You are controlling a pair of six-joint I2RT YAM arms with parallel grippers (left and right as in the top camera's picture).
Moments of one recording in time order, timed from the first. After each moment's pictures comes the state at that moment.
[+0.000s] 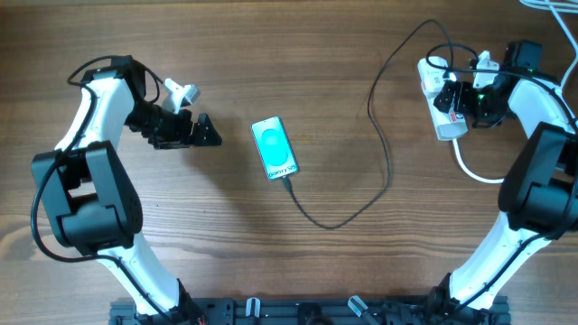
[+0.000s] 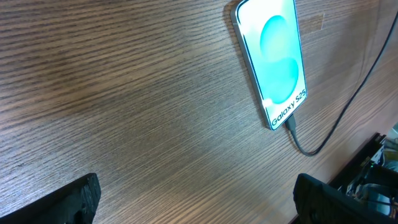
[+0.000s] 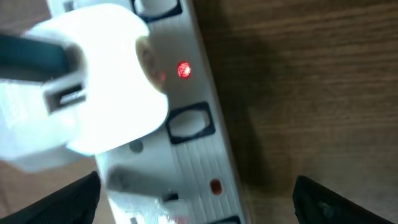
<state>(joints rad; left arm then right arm) 0.17 2.02 1.48 -1.18 0.57 0.41 -0.31 2.10 1.49 -0.68 -0.29 -0.13</state>
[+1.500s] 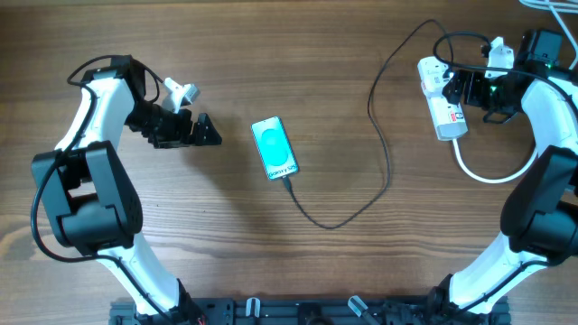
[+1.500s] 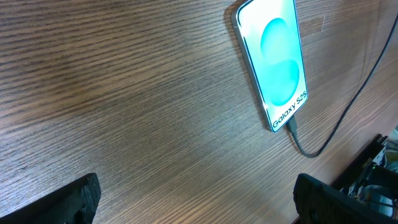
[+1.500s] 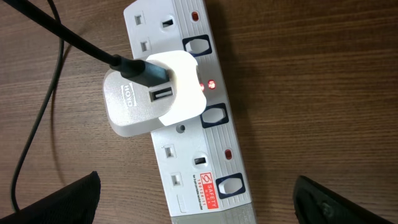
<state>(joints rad) 0.17 2.02 1.48 -1.17 0.57 0.41 -0.31 1.96 1.49 -0.71 -0.29 -0.14</state>
